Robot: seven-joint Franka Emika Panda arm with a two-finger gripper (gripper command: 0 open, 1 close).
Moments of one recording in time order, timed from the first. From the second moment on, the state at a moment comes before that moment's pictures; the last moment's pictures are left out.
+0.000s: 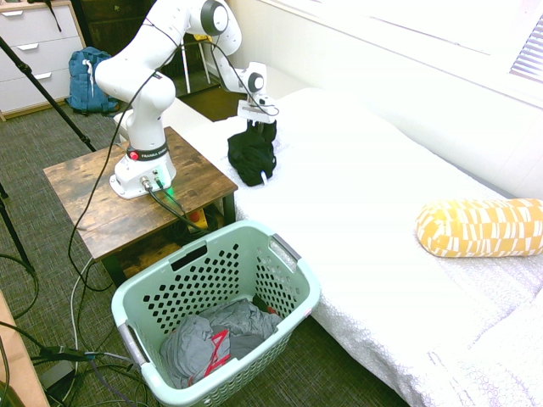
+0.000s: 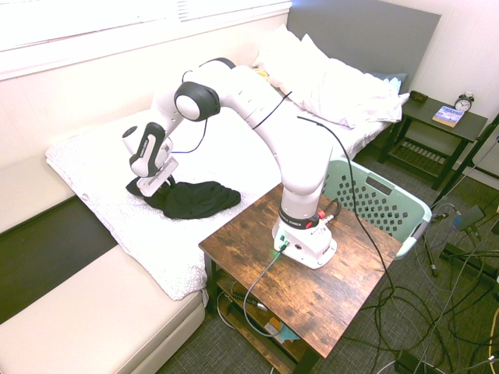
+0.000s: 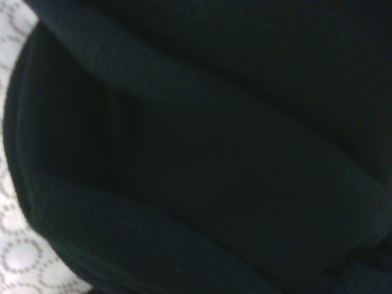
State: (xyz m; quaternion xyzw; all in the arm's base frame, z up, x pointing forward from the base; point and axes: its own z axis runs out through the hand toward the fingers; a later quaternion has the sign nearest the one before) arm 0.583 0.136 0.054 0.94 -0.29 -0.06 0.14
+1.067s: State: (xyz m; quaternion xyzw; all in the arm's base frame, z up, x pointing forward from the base) arm 0.588 0.051 0.199 0.95 -0.30 -0.07 0.09
